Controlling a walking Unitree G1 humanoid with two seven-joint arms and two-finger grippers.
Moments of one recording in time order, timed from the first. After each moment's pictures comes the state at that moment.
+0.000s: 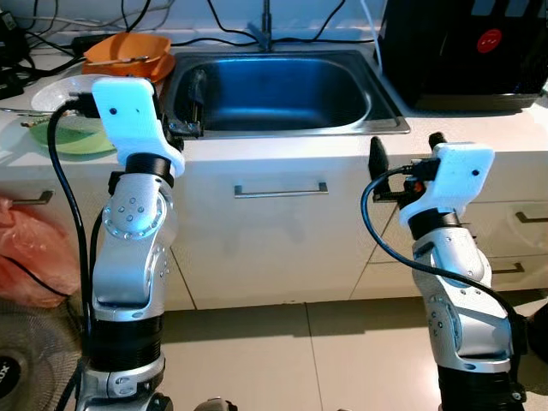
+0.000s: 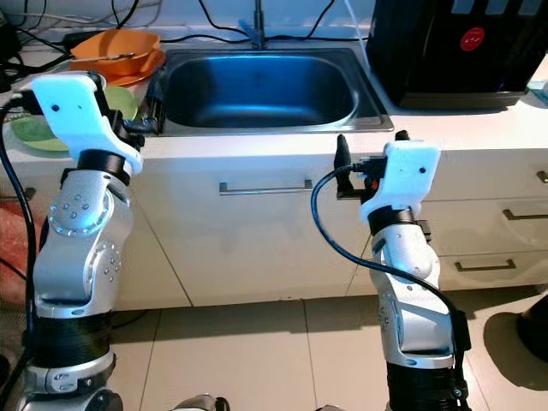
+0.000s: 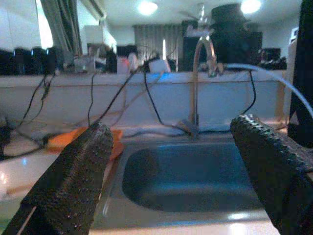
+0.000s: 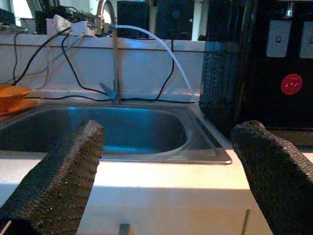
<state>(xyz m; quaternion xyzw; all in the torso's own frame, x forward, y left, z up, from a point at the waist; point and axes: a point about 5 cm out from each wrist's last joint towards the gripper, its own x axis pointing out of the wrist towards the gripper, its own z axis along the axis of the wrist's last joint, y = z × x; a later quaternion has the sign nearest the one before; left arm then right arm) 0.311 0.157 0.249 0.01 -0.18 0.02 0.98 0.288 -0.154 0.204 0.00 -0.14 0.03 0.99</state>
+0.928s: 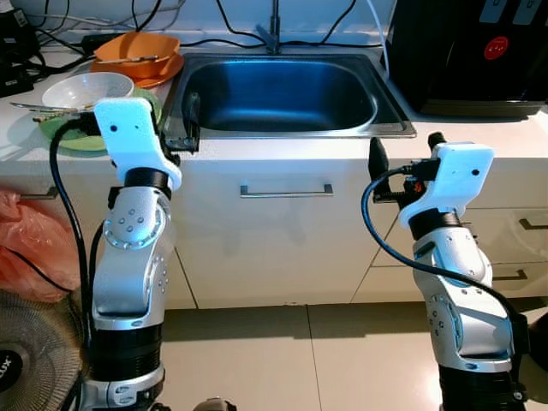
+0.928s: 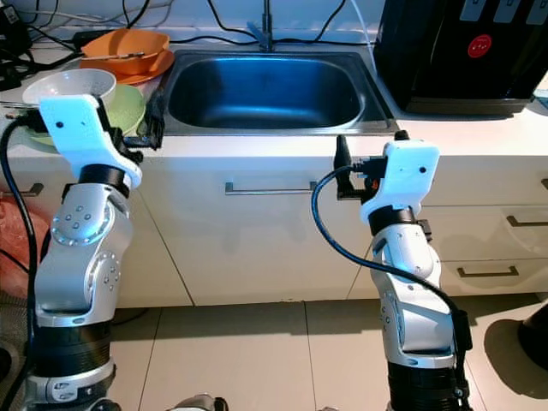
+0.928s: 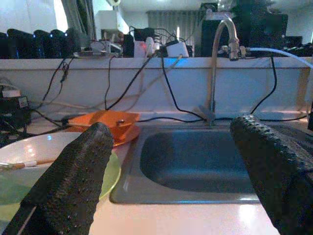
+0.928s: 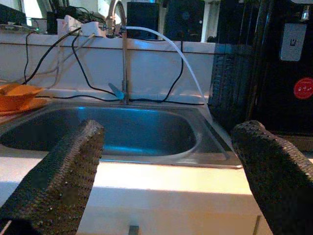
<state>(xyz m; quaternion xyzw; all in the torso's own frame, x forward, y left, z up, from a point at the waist) 0.310 0.160 0.240 0.01 -0.16 0.04 0.99 0.288 -0.154 0.204 0.00 -0.13 0.03 0.99</state>
